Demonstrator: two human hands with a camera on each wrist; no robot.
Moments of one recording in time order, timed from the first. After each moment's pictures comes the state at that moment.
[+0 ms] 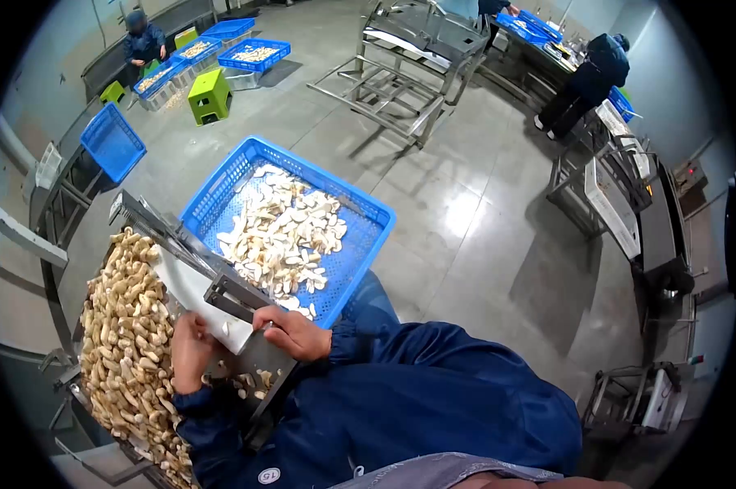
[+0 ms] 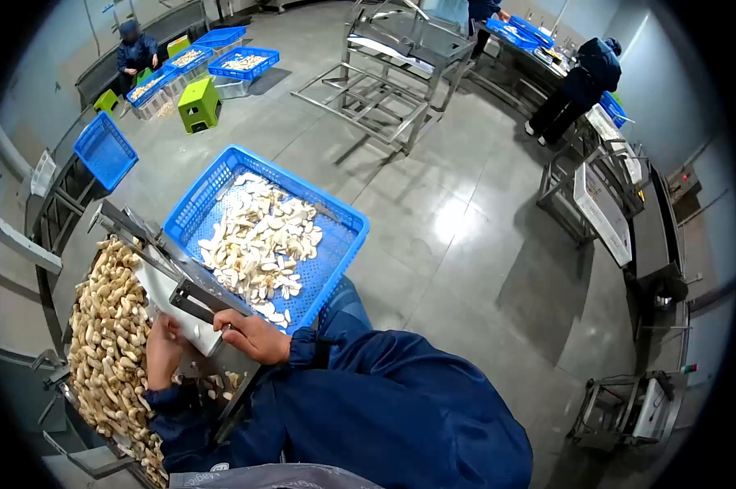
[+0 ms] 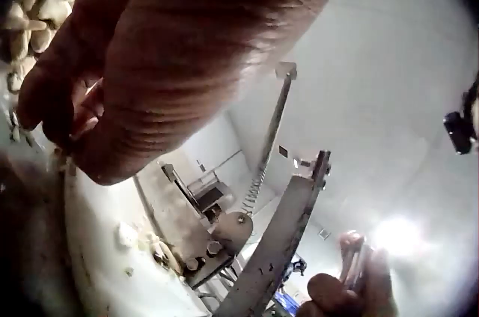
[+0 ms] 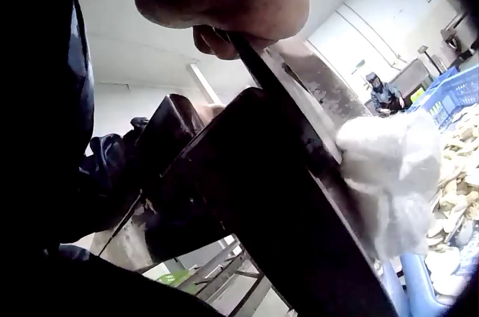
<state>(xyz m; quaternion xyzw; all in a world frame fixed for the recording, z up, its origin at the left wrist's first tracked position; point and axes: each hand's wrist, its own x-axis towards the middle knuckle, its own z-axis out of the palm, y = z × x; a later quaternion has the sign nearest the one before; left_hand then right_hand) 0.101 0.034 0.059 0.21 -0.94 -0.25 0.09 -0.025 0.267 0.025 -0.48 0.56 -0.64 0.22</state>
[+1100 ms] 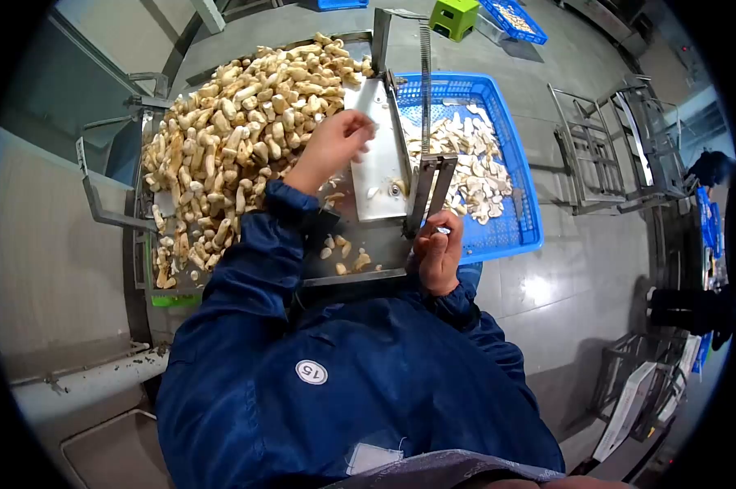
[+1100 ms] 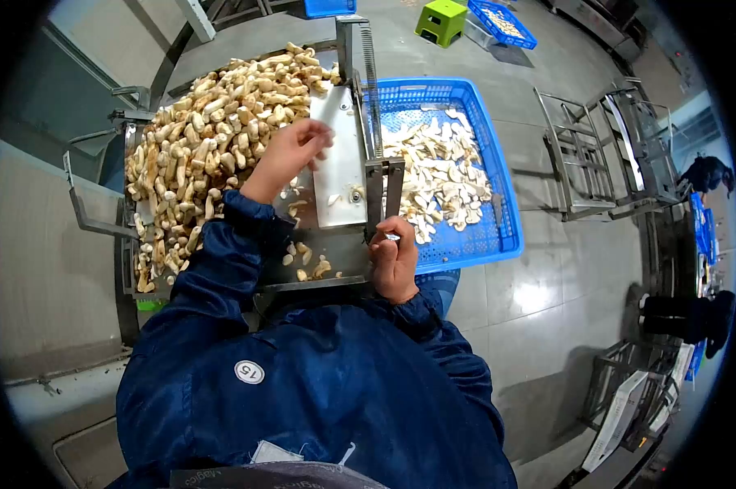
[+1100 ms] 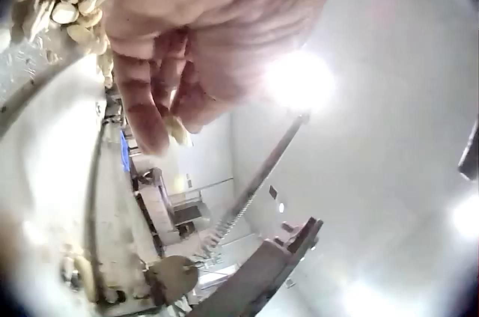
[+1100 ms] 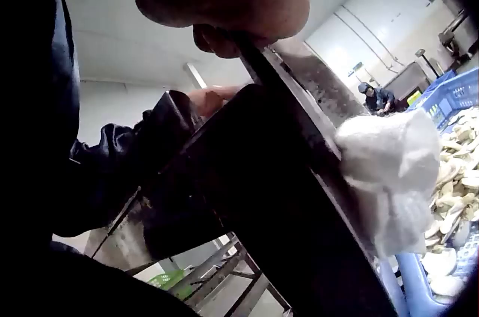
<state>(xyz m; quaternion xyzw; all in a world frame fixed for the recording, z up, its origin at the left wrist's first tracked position) 0.075 0.010 0.069 0.26 -0.72 -0.61 0.21 -0.018 0.257 0.002 -0.43 0.50 -0.72 0.21</state>
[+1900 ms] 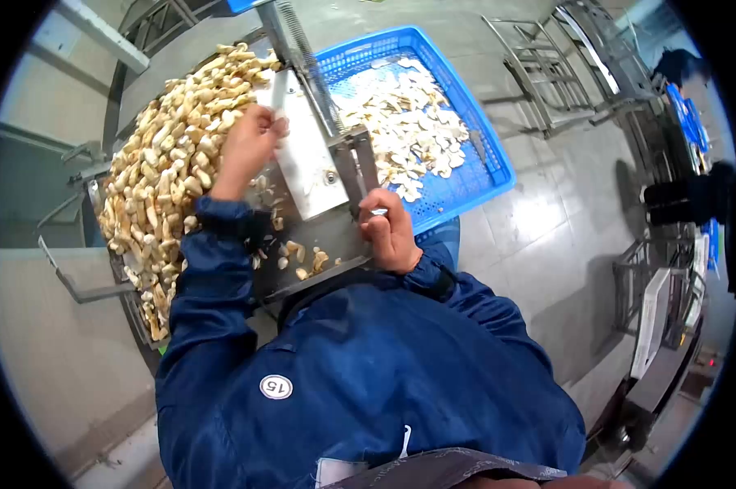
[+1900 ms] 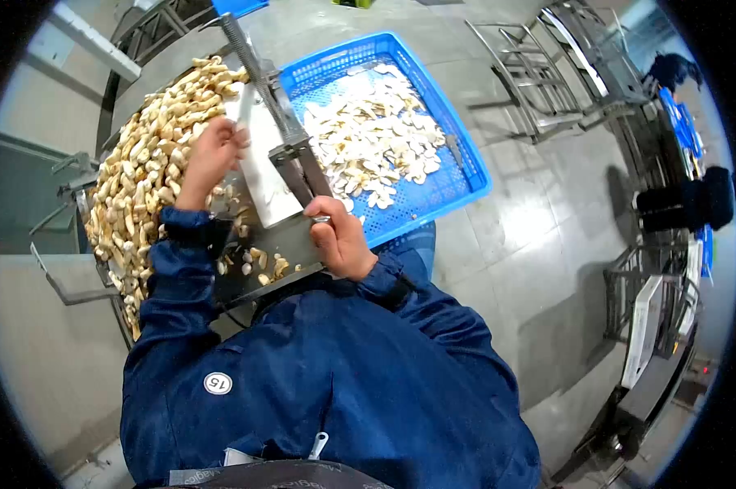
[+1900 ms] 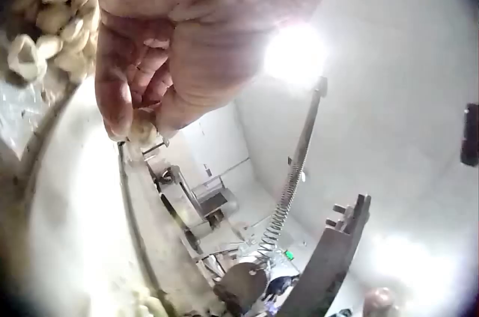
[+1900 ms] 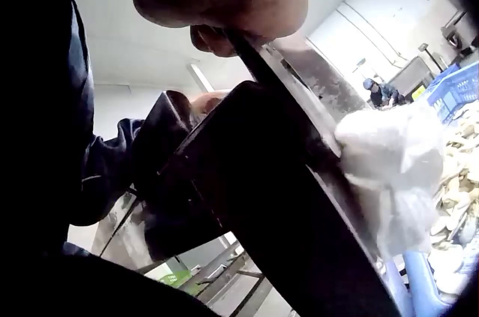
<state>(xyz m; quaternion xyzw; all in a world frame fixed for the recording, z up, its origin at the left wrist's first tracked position) 0.056 -0.019 0.055 0.36 -0.79 -0.46 0.17 -0.024 0.265 0.005 -0.44 0.53 -0.69 0.22</state>
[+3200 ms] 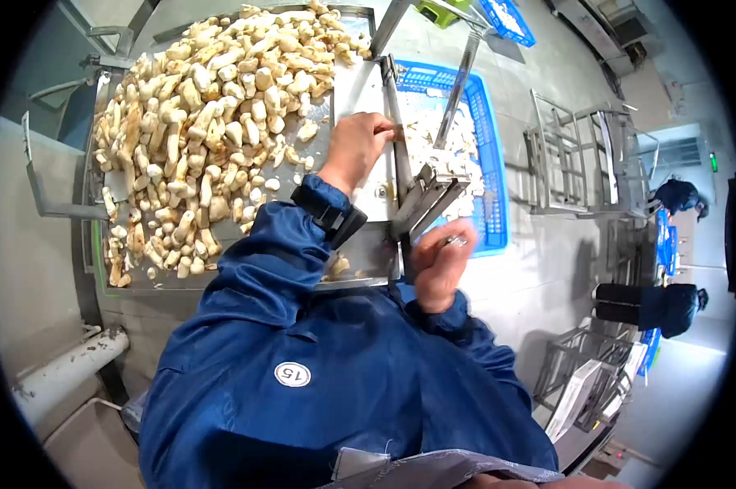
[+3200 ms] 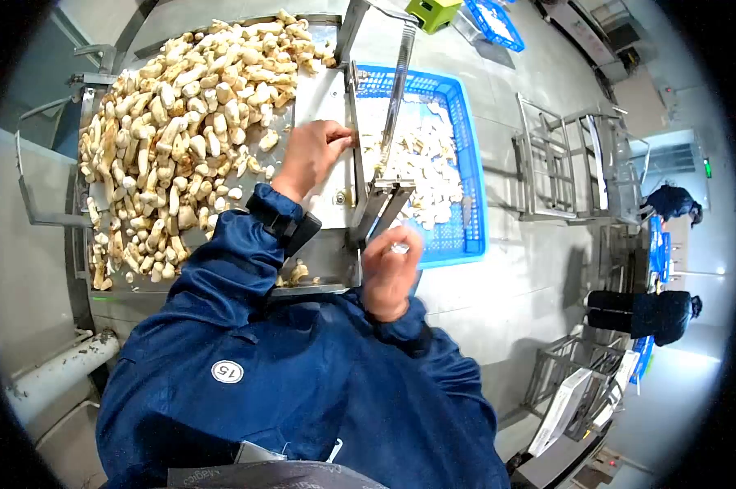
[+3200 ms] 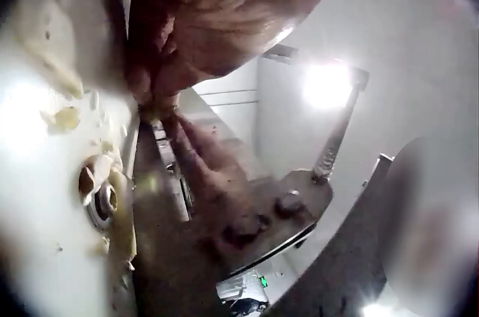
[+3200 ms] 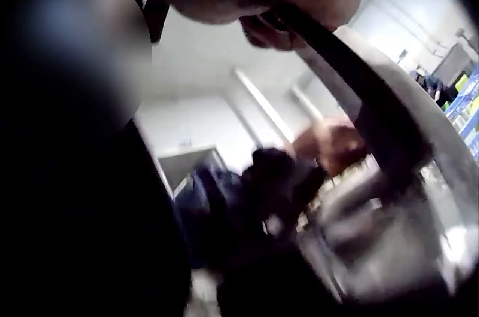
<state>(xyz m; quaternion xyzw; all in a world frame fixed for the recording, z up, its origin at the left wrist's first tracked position) 0.017 0.027 0.010 0.32 -0.76 -0.43 0.37 -0.020 0.246 0.052 -0.40 0.55 -0.71 0.17</state>
